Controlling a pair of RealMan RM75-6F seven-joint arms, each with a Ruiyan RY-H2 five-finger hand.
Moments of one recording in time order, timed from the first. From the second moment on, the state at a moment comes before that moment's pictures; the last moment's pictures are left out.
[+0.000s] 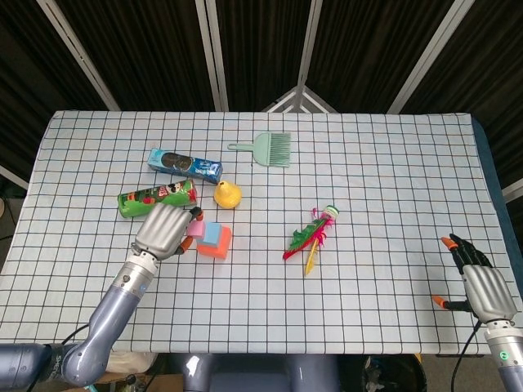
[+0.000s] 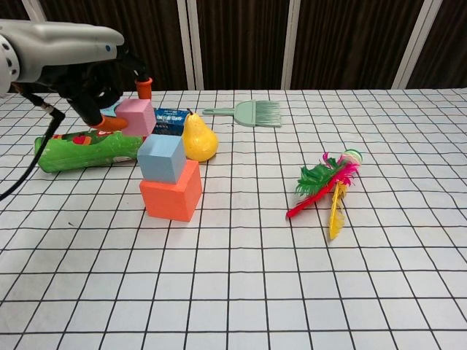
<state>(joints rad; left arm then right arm) -0.77 -1.33 -0.29 -2.08 0.76 1.17 0.95 0.16 -1.06 0.04 -1.59 -1.41 1.25 0.16</state>
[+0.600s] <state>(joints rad) -0.89 -1.35 -0.24 -2.03 0.65 1.20 1.00 0.16 -1.06 0.04 -1.59 -1.42 1.25 0.16</state>
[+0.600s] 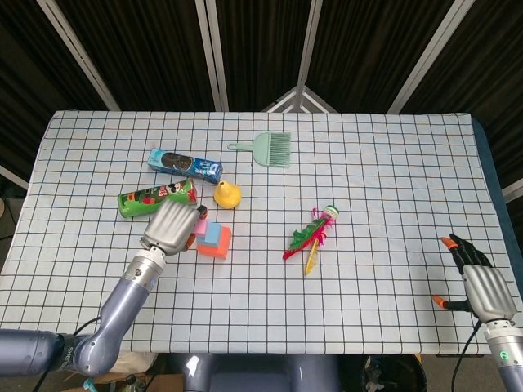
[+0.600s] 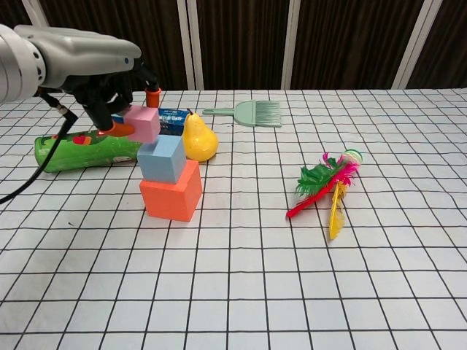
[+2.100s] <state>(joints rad) -0.97 -1.42 -0.16 -1.96 0.67 1.26 0.95 0.16 -1.05 0.04 -1.59 -1.41 1.24 0.17</state>
